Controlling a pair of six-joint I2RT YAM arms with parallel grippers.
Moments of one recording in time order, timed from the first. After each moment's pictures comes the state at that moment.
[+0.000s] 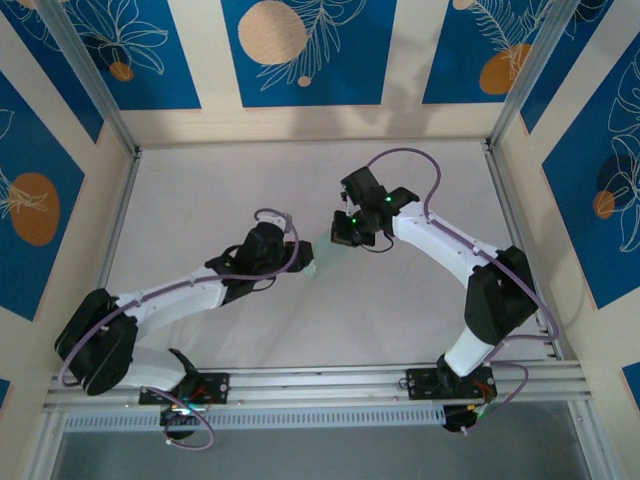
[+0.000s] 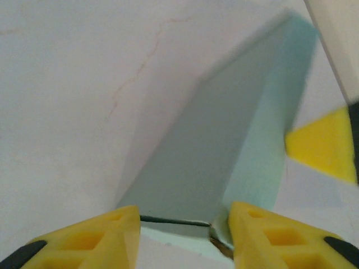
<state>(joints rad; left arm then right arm) -0.77 1.34 0.75 -0.06 0.00 -0.72 0.58 1.64 1.33 -0.79 -0.24 0.67</state>
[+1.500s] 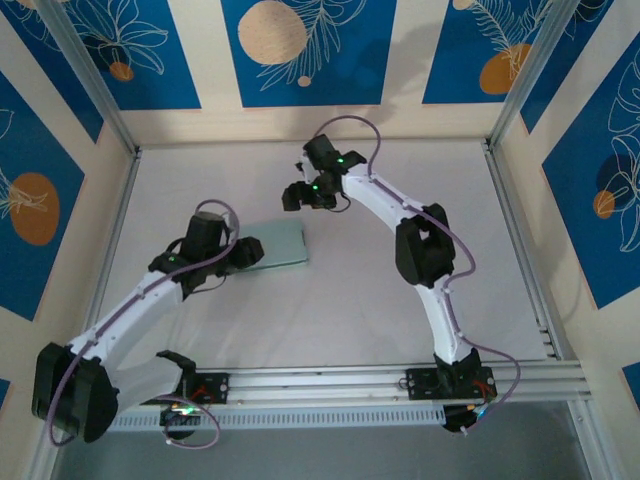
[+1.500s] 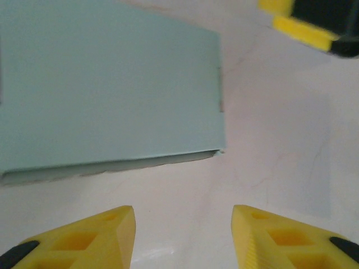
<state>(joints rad) -0.40 1.07 0.70 -0.45 0.22 -0.76 0.59 2.30 2.12 -0.89 -0.28 0.32</state>
